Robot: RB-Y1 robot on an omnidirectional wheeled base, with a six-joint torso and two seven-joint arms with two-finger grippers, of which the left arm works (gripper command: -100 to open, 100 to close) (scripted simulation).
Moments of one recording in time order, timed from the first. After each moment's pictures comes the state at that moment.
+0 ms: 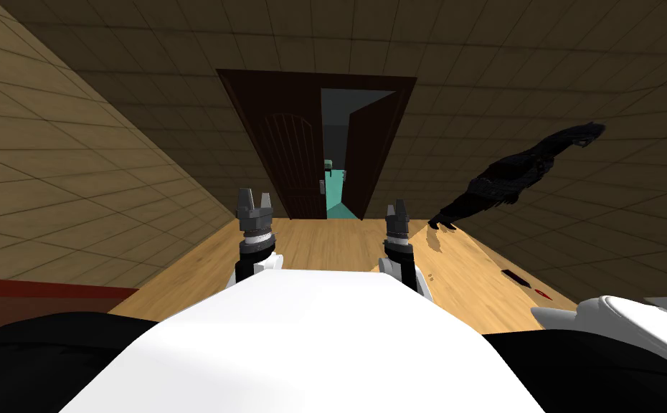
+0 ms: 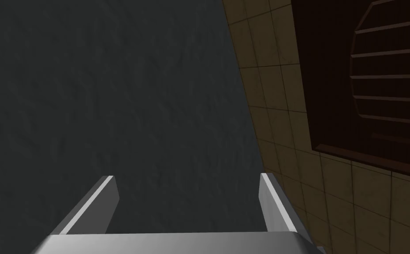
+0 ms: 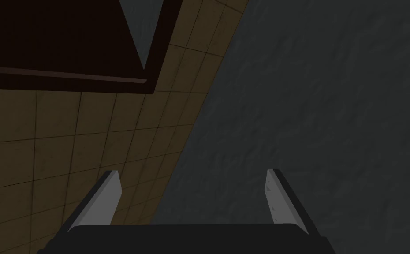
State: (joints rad) arm 0.49 0.02 -0.02 -2.34 -0.03 -0.65 -0.15
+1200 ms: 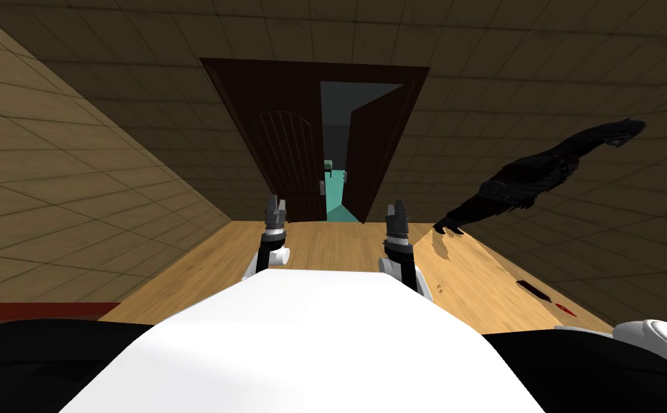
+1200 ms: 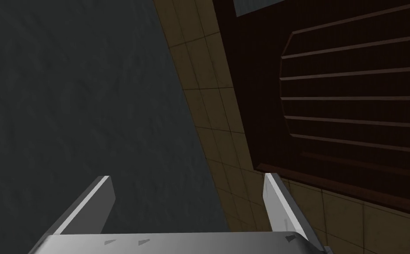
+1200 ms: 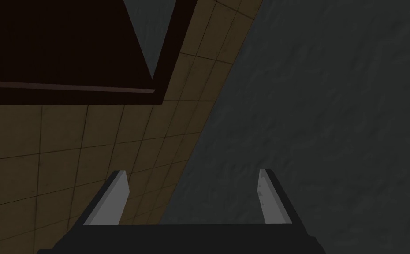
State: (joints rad) arm 0.32 0.07 0.01 -2.04 -0.01 -0.62 -0.15
